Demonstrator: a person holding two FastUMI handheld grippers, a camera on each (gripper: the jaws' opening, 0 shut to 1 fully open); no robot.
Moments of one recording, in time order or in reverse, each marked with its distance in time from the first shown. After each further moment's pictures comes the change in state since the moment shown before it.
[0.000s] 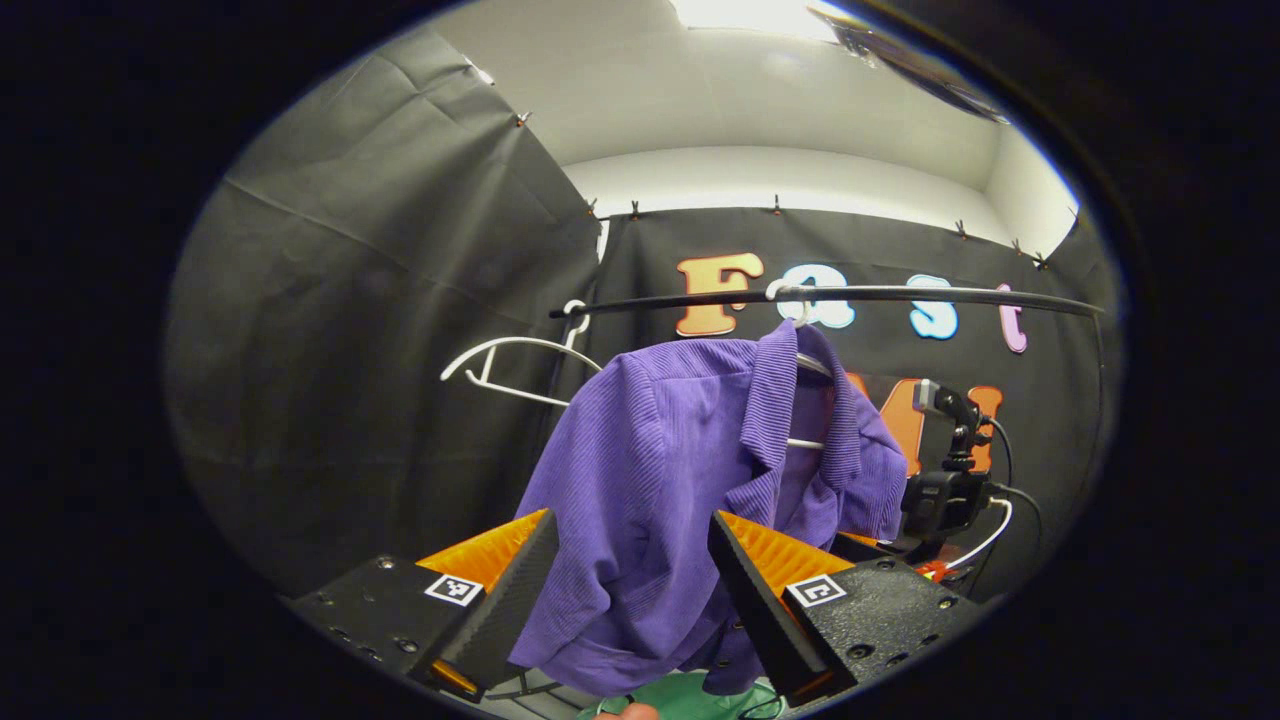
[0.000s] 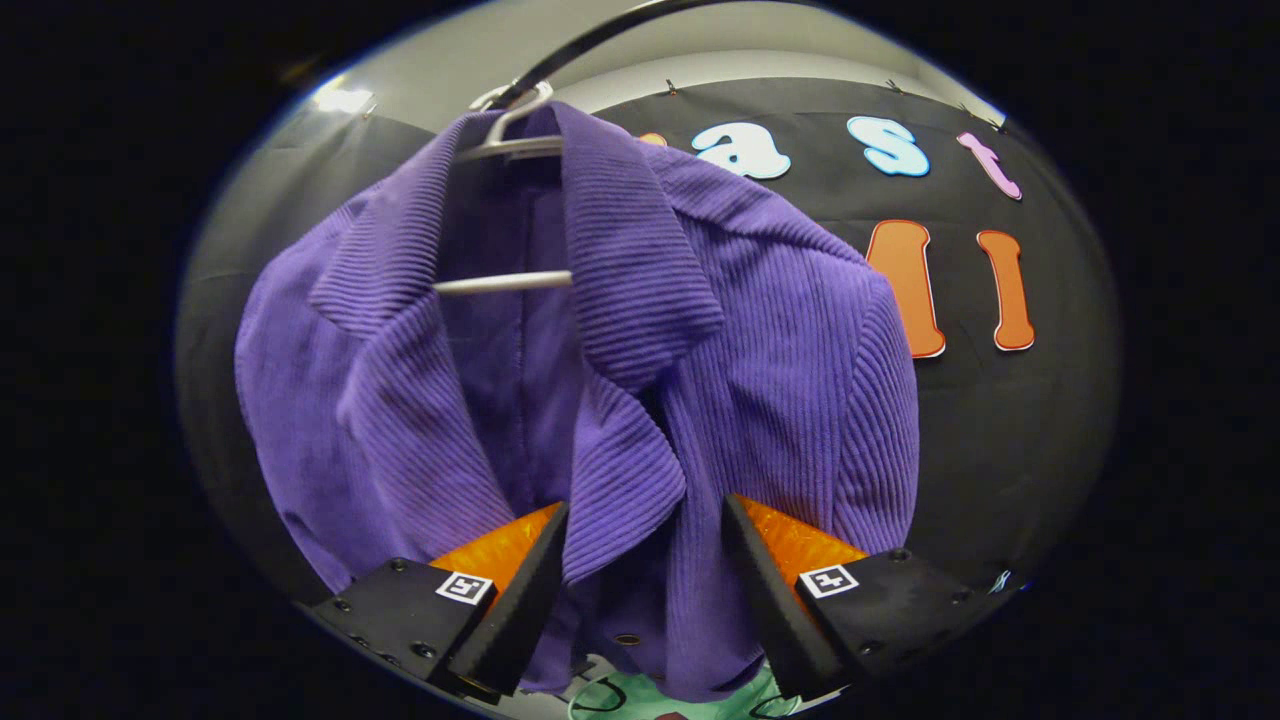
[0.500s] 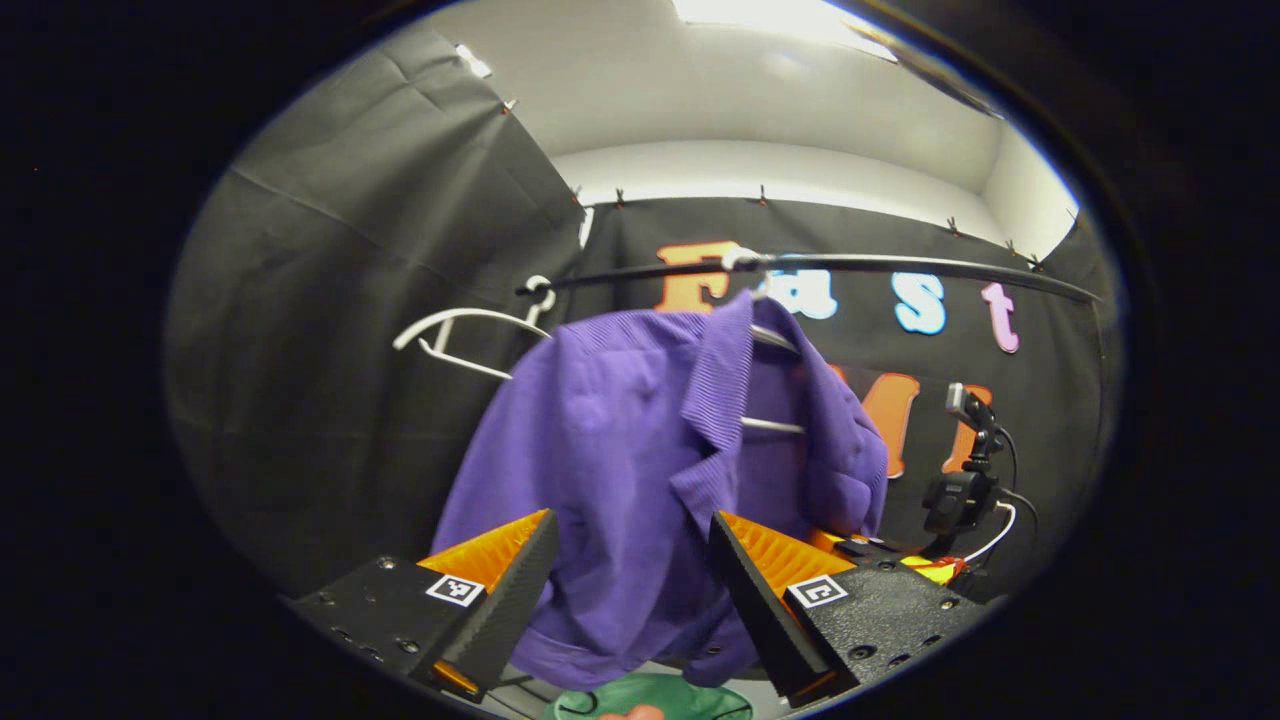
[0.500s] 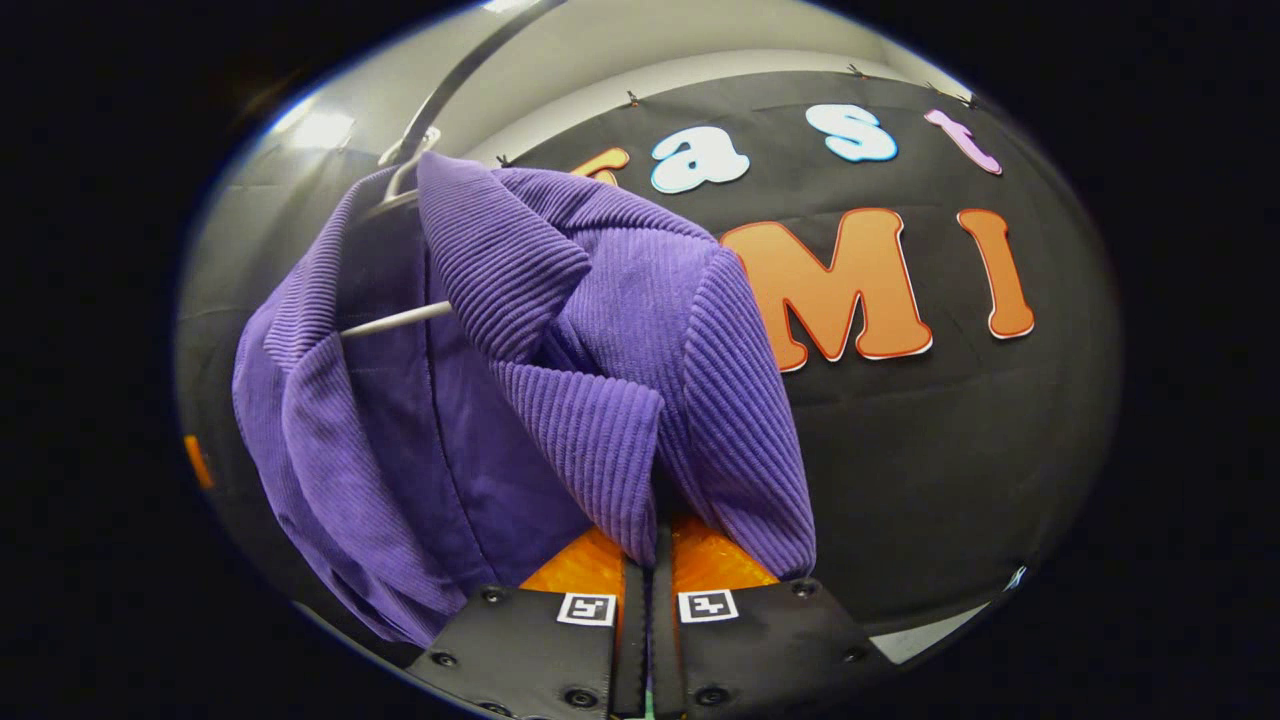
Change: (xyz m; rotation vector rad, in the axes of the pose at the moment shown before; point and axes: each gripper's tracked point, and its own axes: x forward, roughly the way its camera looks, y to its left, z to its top) left arm 0.028 -0.104 -0.063 -0.056 0.086 -0.161; right arm -0.019 -0.073 0.022 0.041 -0.068 0.072
